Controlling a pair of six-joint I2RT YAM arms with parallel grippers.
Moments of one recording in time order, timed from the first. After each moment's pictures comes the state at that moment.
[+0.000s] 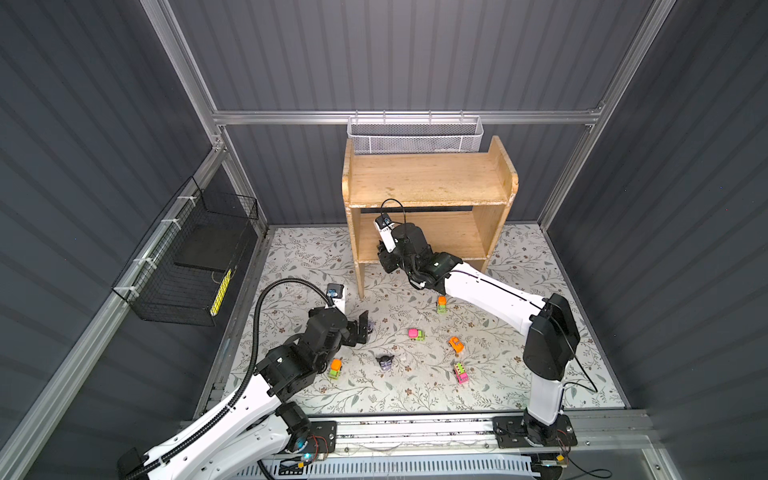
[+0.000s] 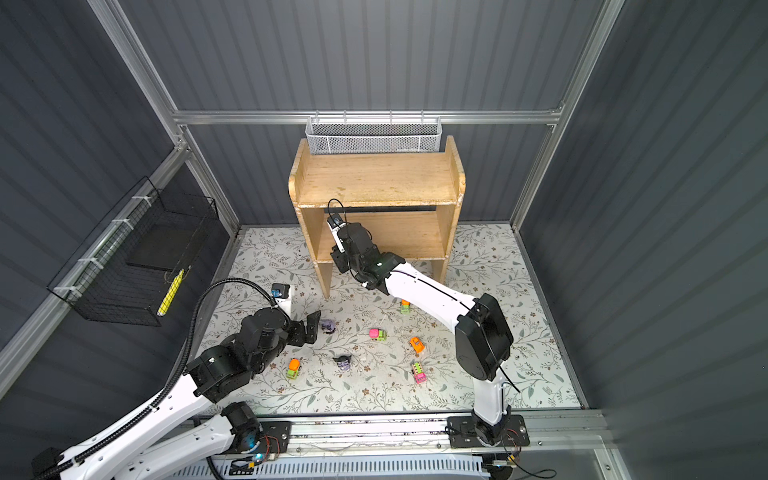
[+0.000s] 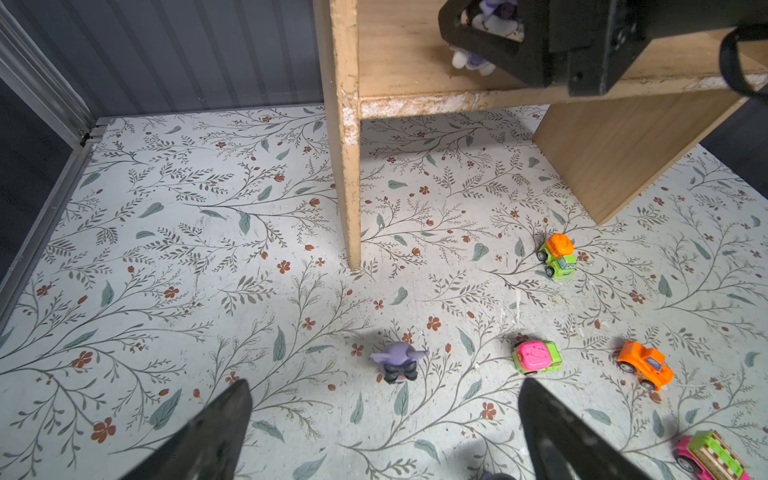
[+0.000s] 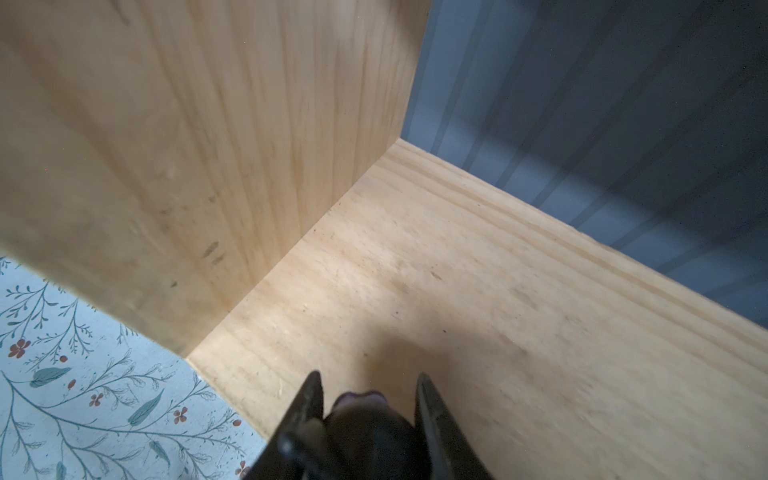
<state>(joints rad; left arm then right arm) -0.83 0.76 0.71 -0.50 -0.45 -0.34 0.81 1.90 1.69 -0.23 0.24 -0.03</state>
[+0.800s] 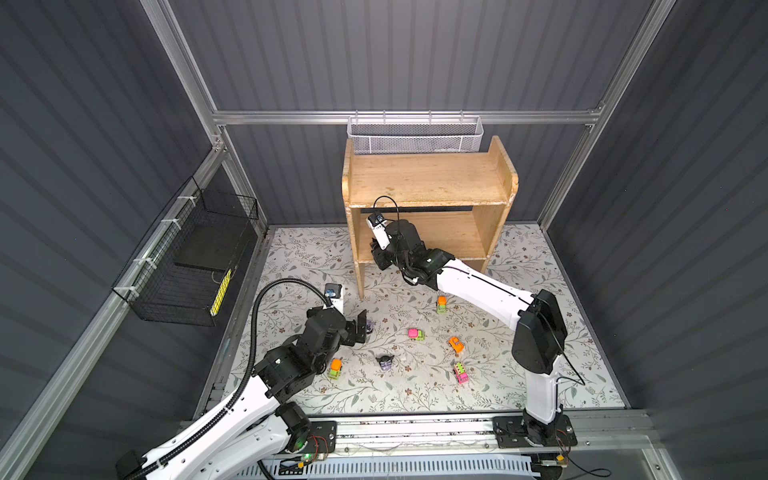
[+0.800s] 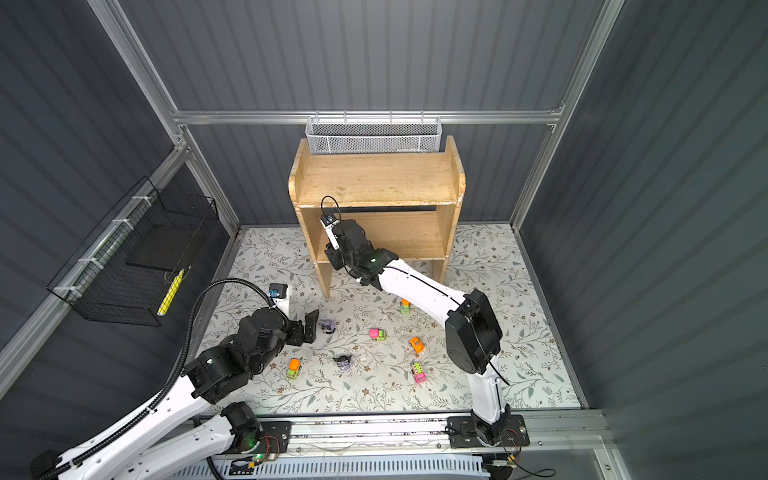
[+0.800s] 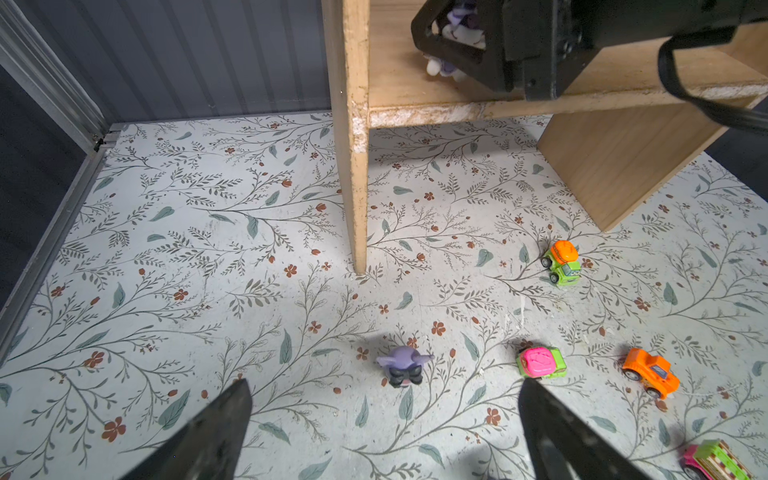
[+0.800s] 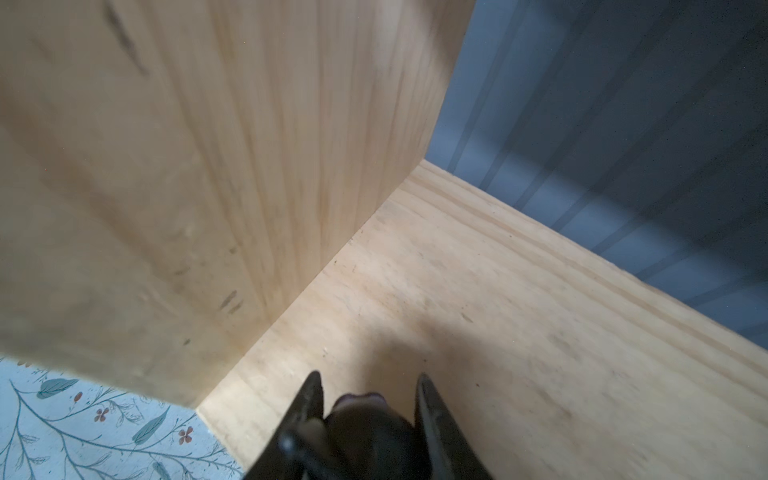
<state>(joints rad) -0.83 0.75 0.71 -0.51 -0.47 -0.34 0.81 1.98 1.78 -0.24 0.20 -0.05</state>
